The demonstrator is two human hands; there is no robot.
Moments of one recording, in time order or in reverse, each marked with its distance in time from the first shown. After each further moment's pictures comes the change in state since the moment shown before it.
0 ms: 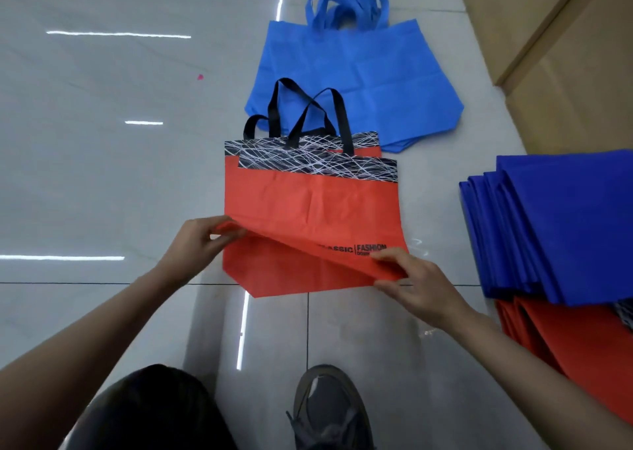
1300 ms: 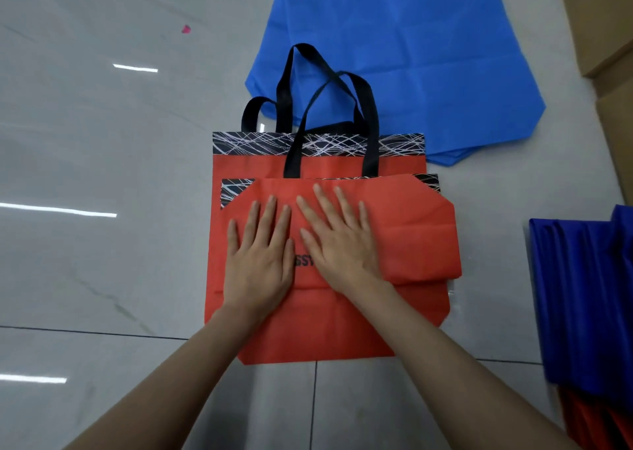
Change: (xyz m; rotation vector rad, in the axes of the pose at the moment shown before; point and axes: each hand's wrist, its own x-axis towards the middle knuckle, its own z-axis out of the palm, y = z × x) left_hand 0.067 -0.010 0.110 0.638 0.096 -0.102; right_hand 0.183 -0.003 0.108 -0.572 -0.016 0.054
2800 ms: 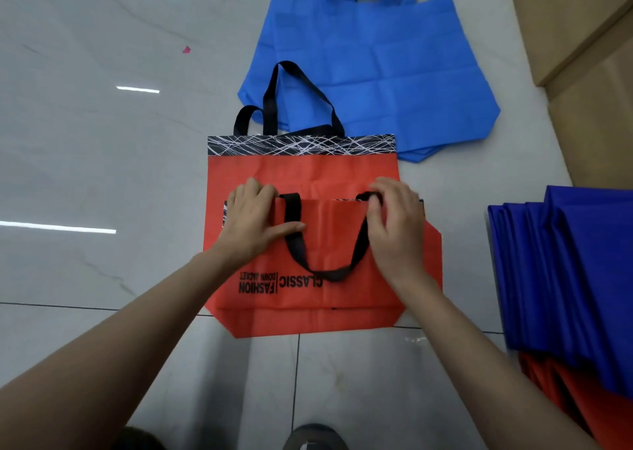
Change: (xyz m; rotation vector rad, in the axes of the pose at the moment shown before) left_hand 0.035 0.005 -0.048 -0.296 -0.001 0.080; right_hand -0.043 0.049 -0.071 0.410 0.545 0.168
